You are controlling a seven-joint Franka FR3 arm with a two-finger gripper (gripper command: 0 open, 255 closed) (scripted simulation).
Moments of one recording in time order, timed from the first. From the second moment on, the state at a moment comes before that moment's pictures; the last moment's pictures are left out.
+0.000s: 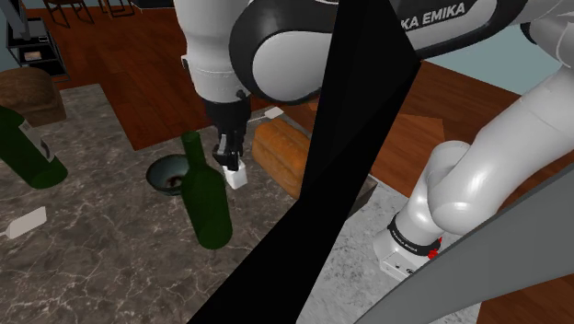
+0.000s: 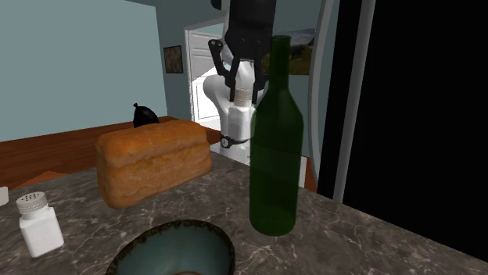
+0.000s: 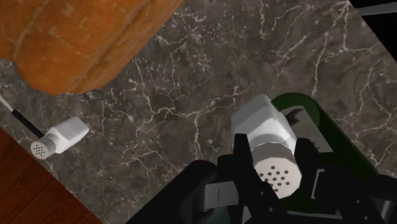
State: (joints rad) arm 0.32 -0.22 0.43 -2.08 -0.01 1.87 0.09
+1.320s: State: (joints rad) arm 0.39 0.53 0.40 -1.08 -0.30 1.57 0.08
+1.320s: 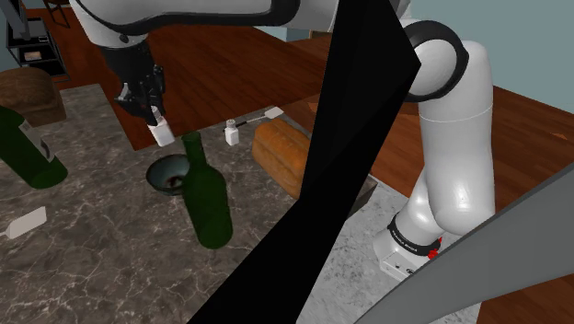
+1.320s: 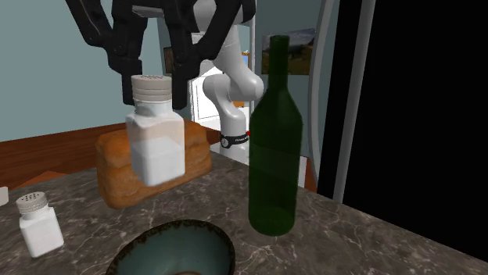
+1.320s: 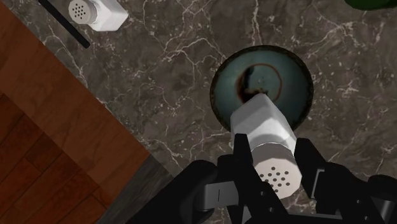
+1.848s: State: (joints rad) arm 0.36 0.50 0.40 -1.22 -0.30 1.69 0.09
